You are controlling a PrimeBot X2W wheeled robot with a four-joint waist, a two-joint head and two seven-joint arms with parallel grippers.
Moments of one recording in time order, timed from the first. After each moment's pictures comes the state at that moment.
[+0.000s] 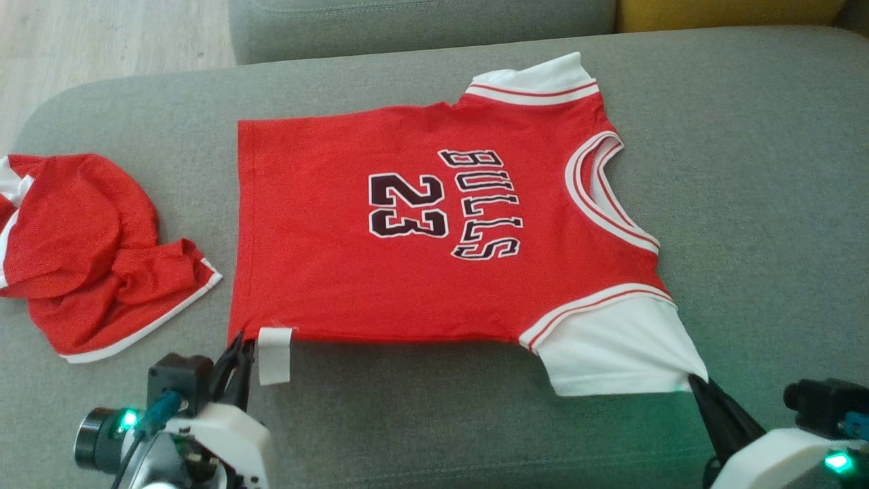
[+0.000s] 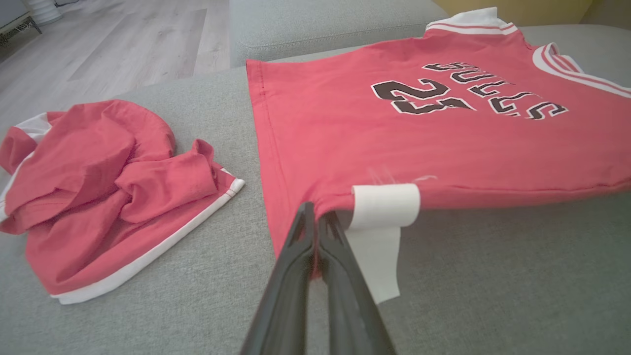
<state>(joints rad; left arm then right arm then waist) 0.09 0.25 -0.25 -0.01 -0.17 0.10 0.10 0.31 -0.07 -0.03 -0.24 0.34 0.13 0.44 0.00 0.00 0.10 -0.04</state>
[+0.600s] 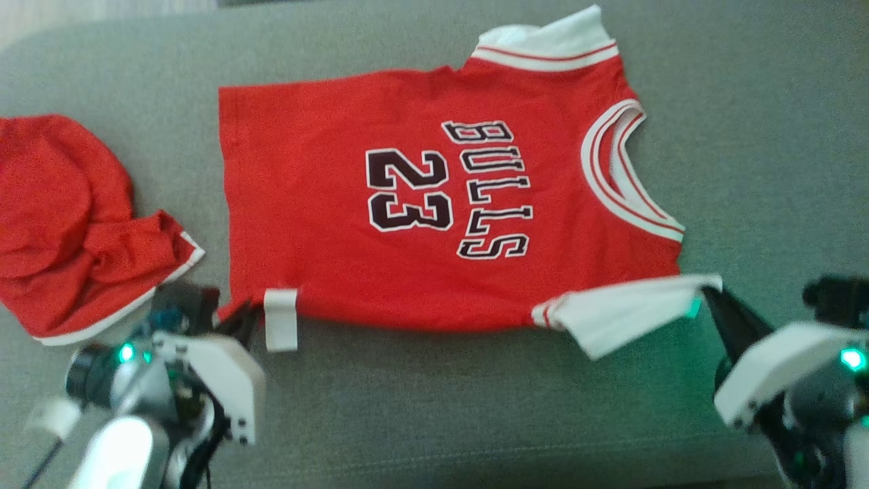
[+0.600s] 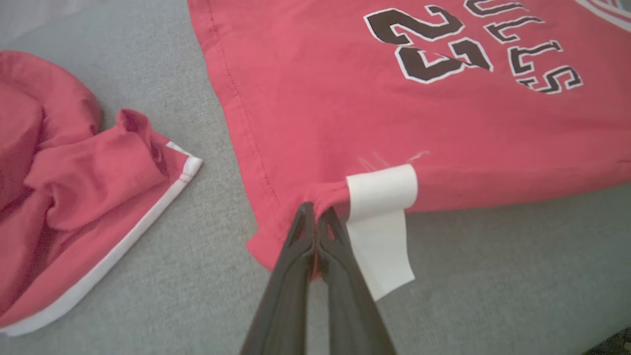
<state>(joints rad) -0.02 0.31 -0.25 -0.09 -0.24 0.02 0.43 0.09 -0.06 -0.09 -0.22 0.35 0.13 0.60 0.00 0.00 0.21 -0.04</state>
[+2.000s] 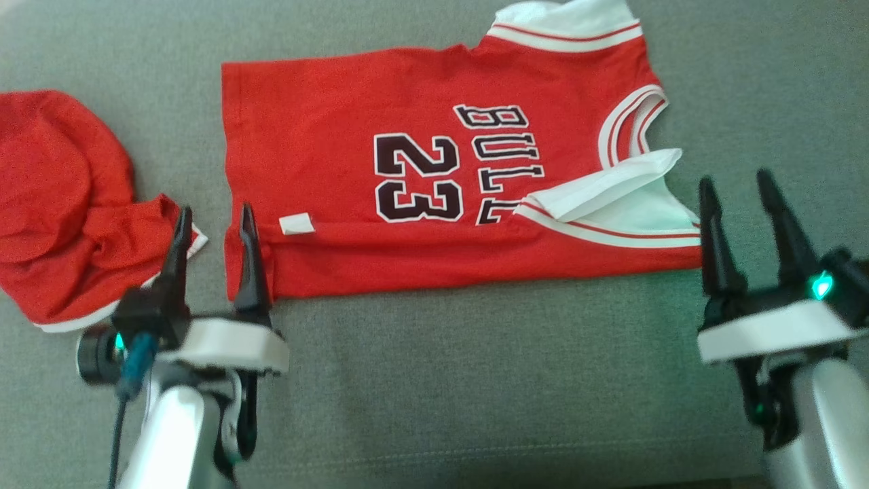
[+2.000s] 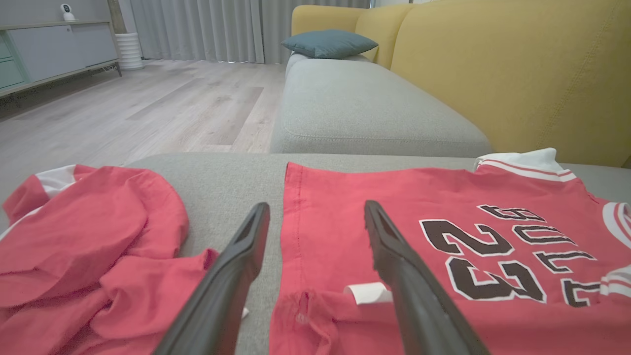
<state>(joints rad) -0.16 0.12 -0.21 0.11 -0.20 0.19 -0.22 -0.16 -0.18 0.06 0.07 0.28 0.13 -0.13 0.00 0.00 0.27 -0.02</state>
